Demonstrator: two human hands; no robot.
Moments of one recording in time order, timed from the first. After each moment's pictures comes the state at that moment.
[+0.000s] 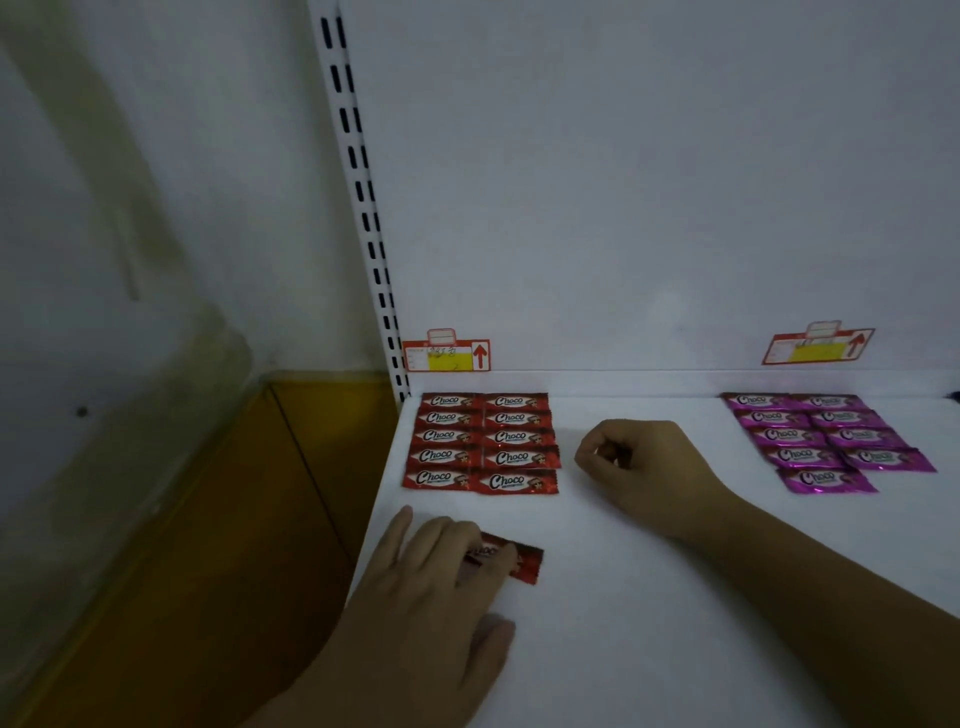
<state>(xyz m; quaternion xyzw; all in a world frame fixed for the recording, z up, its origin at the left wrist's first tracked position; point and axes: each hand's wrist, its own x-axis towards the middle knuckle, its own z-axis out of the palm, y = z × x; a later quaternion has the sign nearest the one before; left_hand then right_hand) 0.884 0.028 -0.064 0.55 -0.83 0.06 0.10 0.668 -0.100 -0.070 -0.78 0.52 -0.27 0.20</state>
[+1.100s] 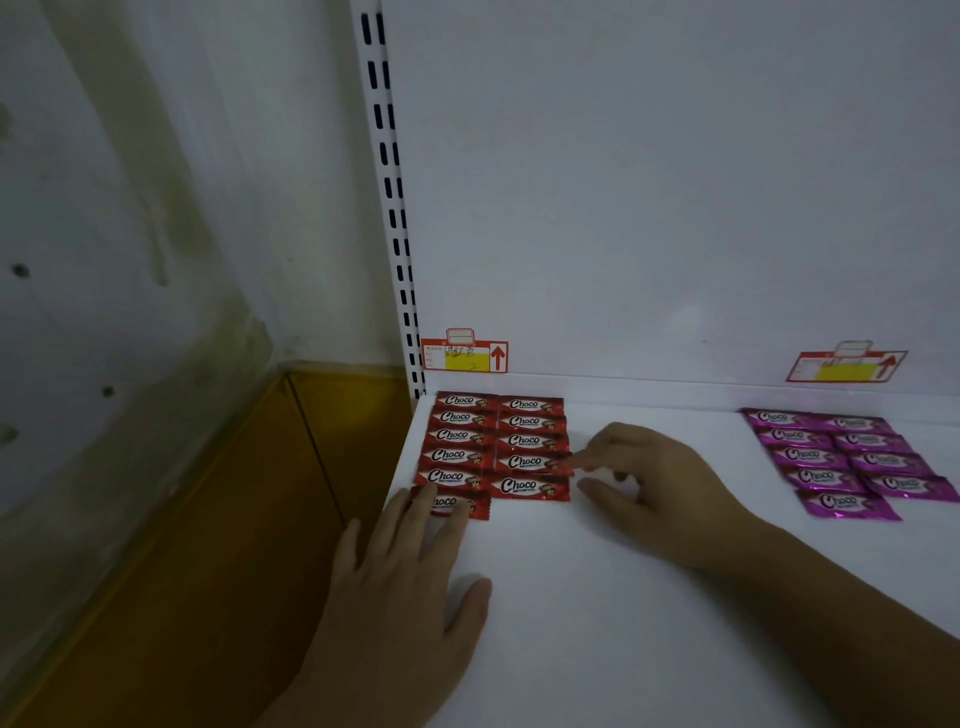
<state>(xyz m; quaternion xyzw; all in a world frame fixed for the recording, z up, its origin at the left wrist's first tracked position) 0.892 0.021 -0.085 0.73 -0.68 -0.03 0.03 0.667 -0.095 -0.067 -0.88 0.37 -0.28 0.09</state>
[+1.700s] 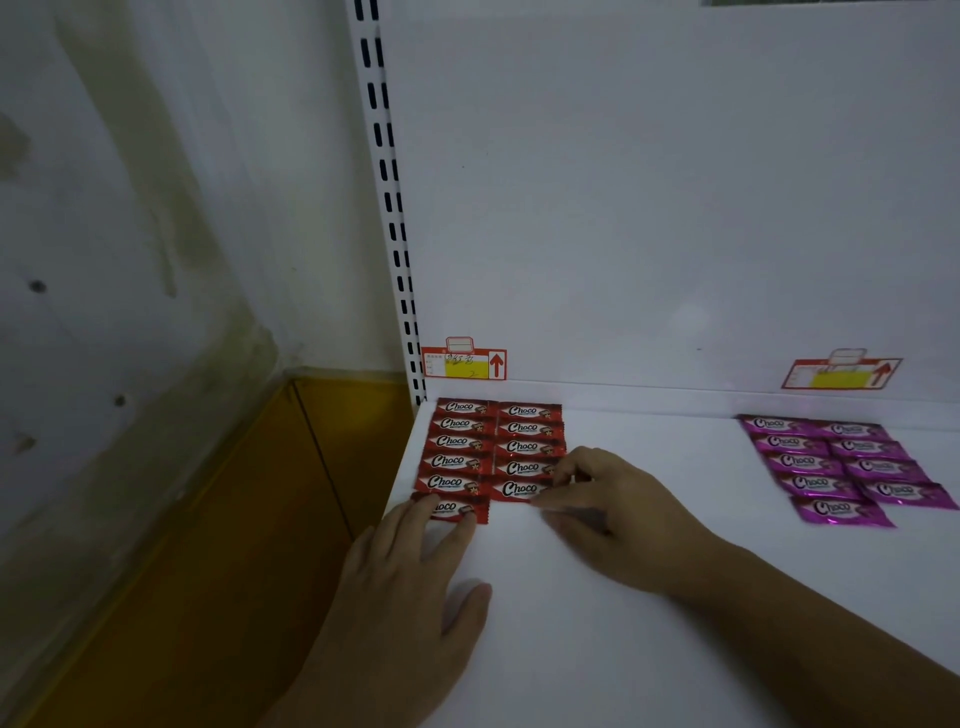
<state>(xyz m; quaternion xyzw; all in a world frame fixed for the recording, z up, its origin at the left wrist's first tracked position) 0.894 0.021 -0.082 0.70 -0.71 -0.04 0.07 0.681 -0.089 -0.082 -0.91 0.33 -0.23 0.13</state>
